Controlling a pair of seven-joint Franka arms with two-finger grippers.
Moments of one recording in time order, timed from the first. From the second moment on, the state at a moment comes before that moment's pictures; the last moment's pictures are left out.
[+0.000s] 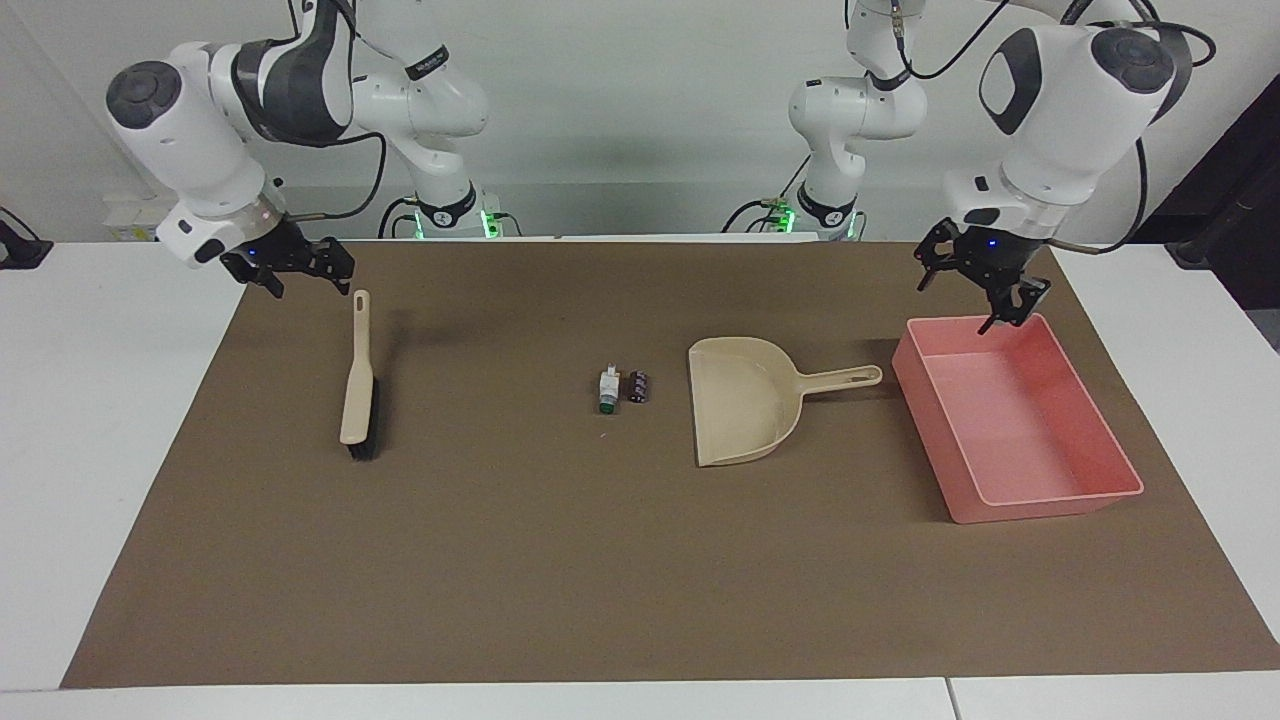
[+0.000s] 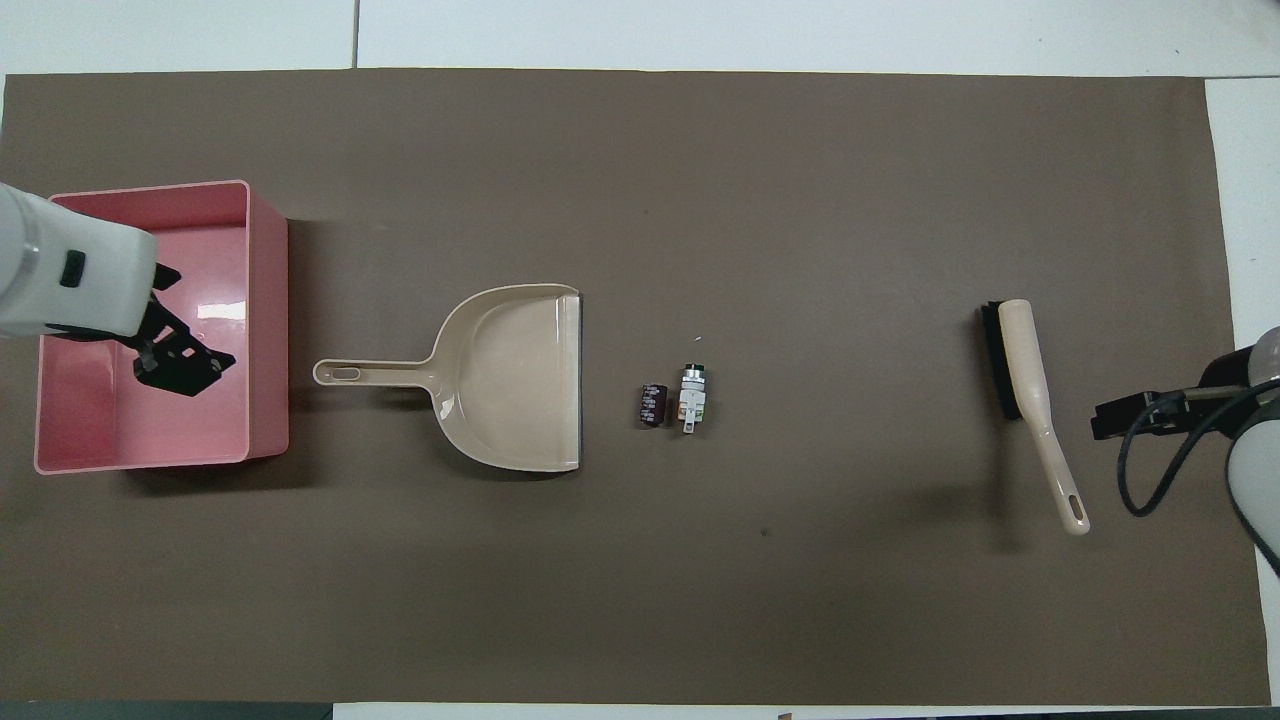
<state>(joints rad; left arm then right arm) -0.20 -0.05 0.02 -1.82 -0.01 1.75 0.96 -0.08 -0.20 -0.06 -2.17 -0.02 1.80 -0.16</state>
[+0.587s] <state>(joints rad) -0.38 0.06 0.01 -1.98 0.12 2.00 1.04 -0.10 -0.19 -0.07 -2.41 -0.02 2.08 -0.24</state>
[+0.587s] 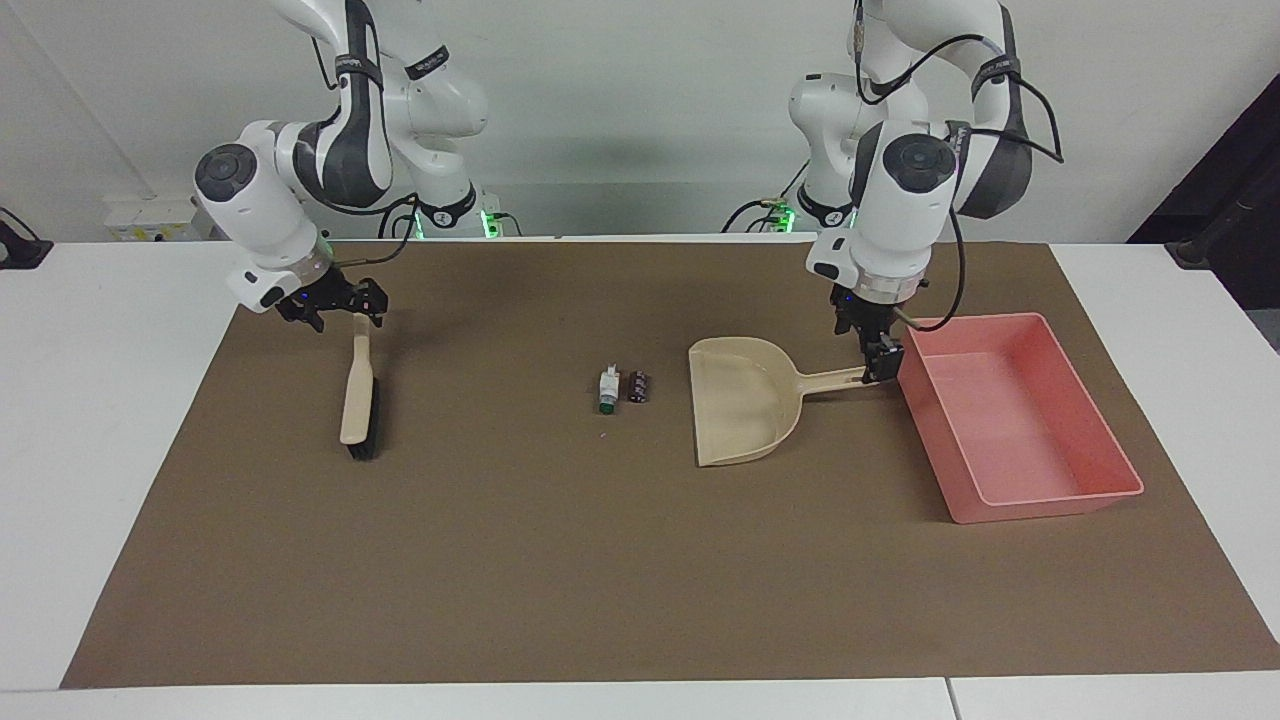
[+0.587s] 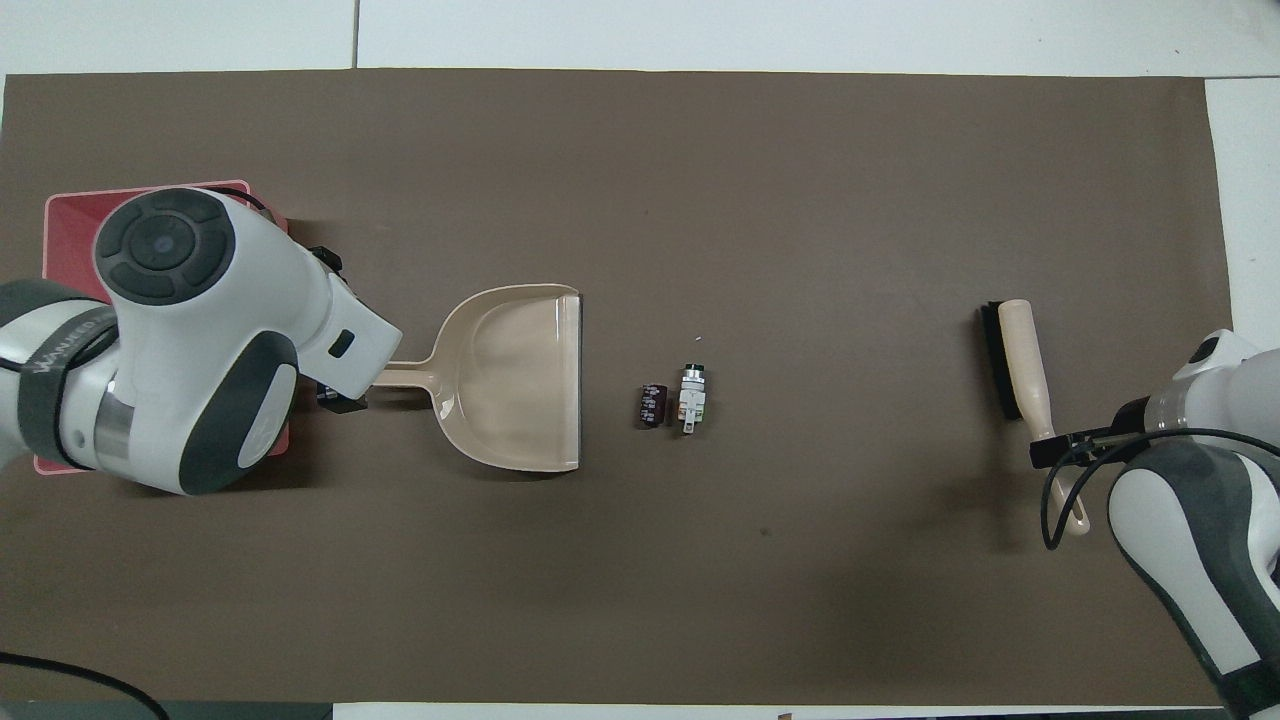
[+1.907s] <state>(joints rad) -0.40 0.06 0.01 -2.21 0.12 2.28 1.06 -0.12 -0.13 -0.06 -2.45 0.02 2.16 -0.31</state>
